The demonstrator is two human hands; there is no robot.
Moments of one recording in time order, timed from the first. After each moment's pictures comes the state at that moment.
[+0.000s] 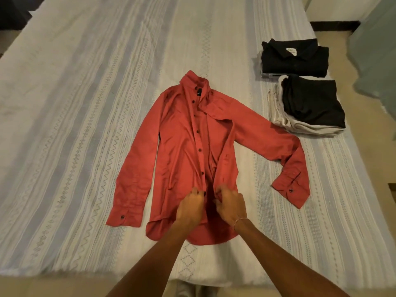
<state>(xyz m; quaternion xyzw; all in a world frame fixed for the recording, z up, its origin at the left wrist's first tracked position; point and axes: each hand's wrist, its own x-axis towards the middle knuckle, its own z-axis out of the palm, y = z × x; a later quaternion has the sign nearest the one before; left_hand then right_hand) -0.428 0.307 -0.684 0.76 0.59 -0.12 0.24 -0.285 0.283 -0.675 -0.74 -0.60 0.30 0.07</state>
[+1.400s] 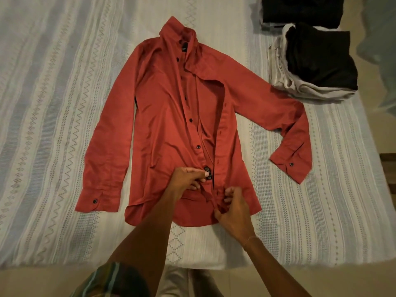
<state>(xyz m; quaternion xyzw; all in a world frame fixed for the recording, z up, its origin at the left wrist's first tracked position) -0.422 0.328 -0.764 0.35 0.62 0.15 0.69 -0.271 0.195 -0.741 -0.77 -0.41 0.43 0.24</state>
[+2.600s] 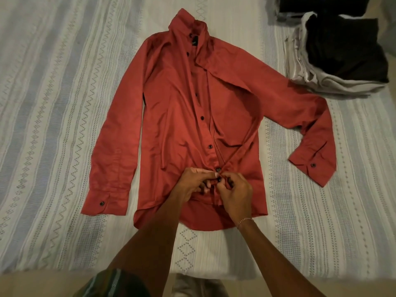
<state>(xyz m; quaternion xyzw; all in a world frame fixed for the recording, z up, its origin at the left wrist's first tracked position) -0.430 0.337 -0.777 0.33 0.60 0.11 0.72 -0.301 0.254 -0.773 -0.77 -0.47 0.25 0.36</state>
